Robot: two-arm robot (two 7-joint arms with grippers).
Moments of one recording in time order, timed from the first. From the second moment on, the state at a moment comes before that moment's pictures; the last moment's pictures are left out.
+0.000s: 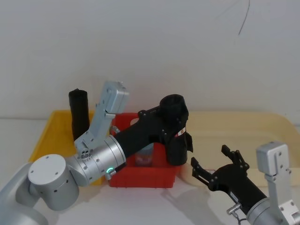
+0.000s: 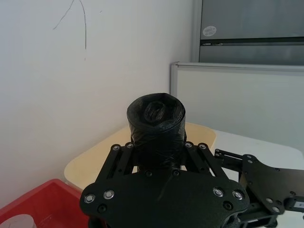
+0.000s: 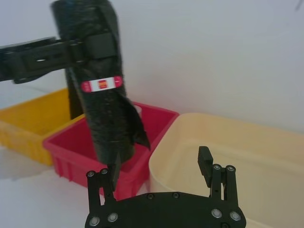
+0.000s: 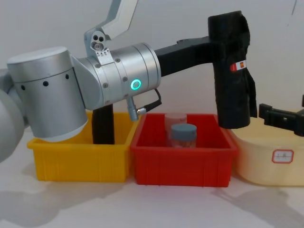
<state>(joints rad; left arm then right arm) -0.61 0.12 0.54 -1.27 -0.49 -0.06 -0.62 0.00 0.38 -0.24 -1.79 0.27 0.07 0.12</state>
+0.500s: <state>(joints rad) -0.61 0.13 0.54 -1.27 -0.50 -0.06 -0.62 0.05 0.44 -0.28 -1.81 0.27 0.10 0.27</state>
